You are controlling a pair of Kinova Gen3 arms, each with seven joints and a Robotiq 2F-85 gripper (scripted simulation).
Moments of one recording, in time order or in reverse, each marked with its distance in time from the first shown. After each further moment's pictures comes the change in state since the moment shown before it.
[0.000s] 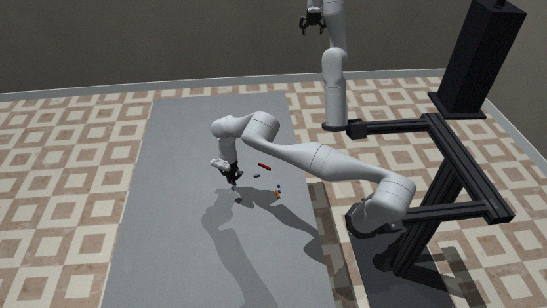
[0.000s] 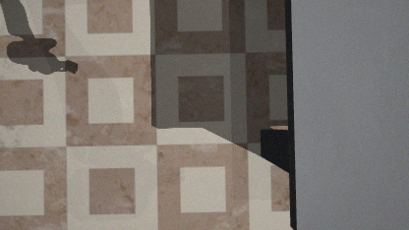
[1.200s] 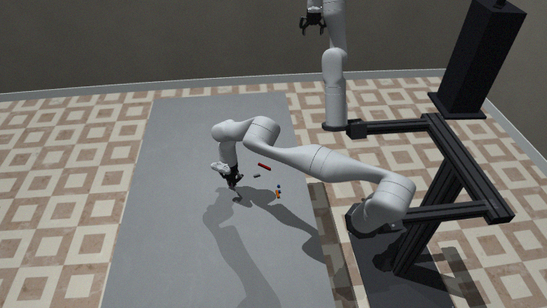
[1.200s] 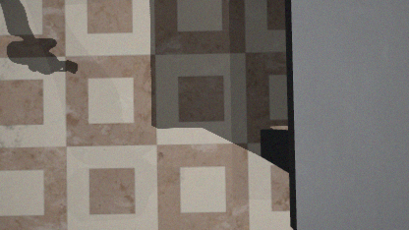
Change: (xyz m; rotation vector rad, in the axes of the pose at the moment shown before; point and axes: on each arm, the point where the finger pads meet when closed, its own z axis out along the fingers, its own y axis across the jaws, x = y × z) left arm 0.000 0.001 0.021 0.000 0.000 0.000; right arm 0.000 0.000 0.000 0.000 0.000 0.000
